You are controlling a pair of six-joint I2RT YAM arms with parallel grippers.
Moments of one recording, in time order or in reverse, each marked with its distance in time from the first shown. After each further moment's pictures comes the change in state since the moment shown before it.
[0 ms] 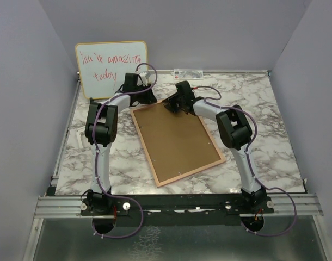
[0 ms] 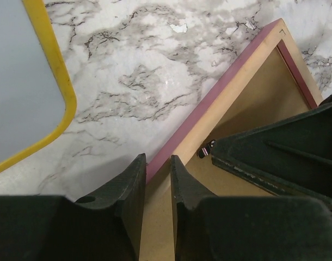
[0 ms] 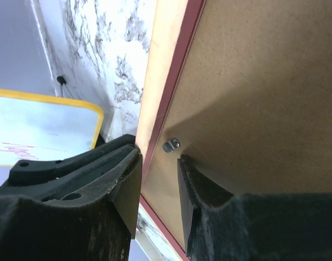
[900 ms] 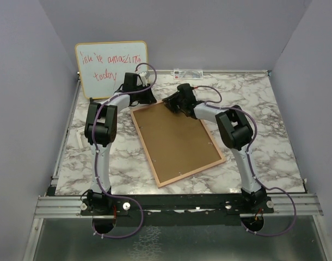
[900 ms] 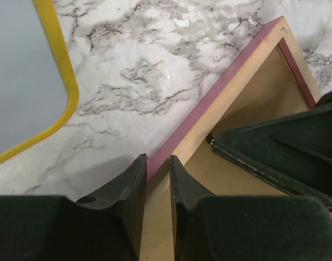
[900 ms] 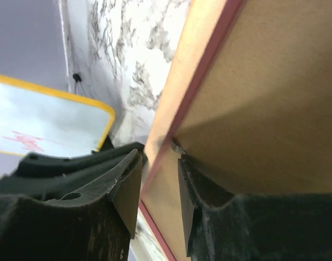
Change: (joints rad) left arm 0.002 -0.010 -0.008 0.003 0.000 -0.002; right arm 0.000 0.018 -0.029 0.140 0.026 -0.028
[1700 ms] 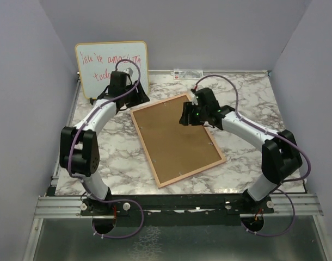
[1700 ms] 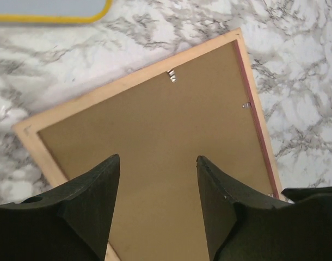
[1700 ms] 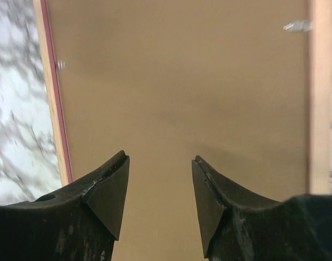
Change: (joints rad) left arm -0.006 -0.496 -0.258 -0.214 -0.193 -0.241; right arm 0.013 -0.748 -0.514 -0.366 -0.095 -0.964
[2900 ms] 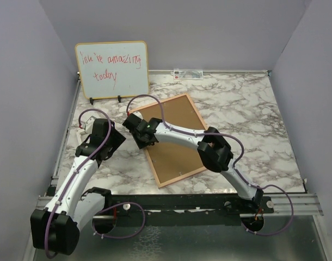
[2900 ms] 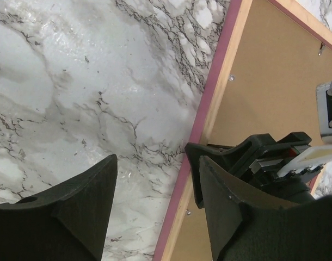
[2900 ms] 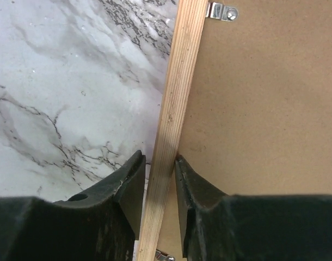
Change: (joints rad) left arm -0.002 -0.873 -0.733 -0.311 -0.484 -0.493; right arm 0.514 0.714 0.787 -0.402 0.316 -0.018
